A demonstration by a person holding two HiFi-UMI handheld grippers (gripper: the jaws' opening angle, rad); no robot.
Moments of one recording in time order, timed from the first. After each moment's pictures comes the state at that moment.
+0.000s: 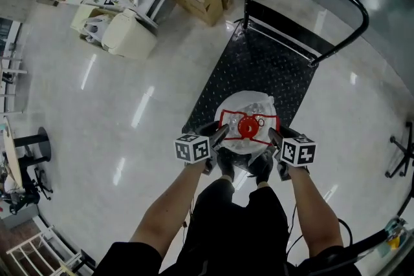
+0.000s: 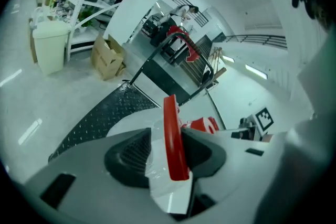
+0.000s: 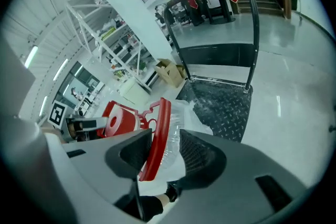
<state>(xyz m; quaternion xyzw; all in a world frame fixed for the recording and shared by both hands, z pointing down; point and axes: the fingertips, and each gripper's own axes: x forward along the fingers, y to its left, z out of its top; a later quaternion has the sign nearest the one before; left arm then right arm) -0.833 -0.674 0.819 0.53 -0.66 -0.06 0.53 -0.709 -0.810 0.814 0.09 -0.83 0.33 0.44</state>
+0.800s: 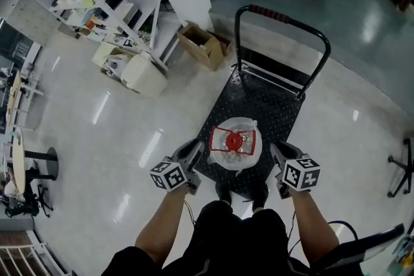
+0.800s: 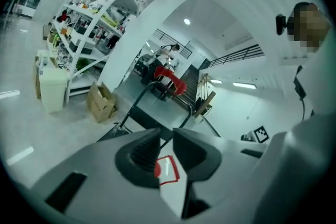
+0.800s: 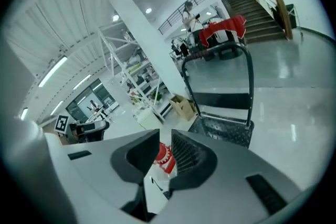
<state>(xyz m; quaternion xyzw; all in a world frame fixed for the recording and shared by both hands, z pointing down) -0.829 -0.652 0.615 0.54 -0.76 -0.14 0.35 -0.659 -0.844 0.633 0.08 -0.91 0.30 0.28</state>
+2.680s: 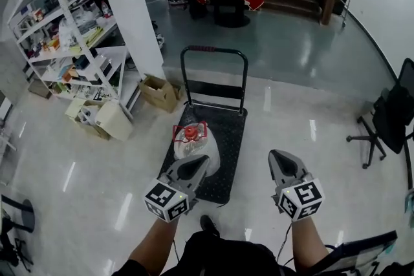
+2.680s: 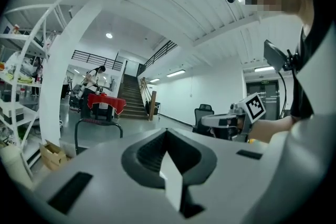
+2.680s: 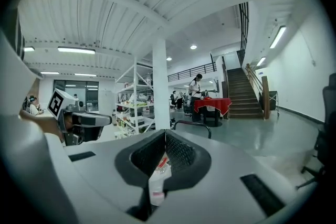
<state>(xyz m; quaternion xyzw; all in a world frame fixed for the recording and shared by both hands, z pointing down) -0.475 -0.559 0.372 0.77 -0.63 0.01 0.08 -0.337 -0.665 0.365 0.22 -0.97 0.04 0.08</state>
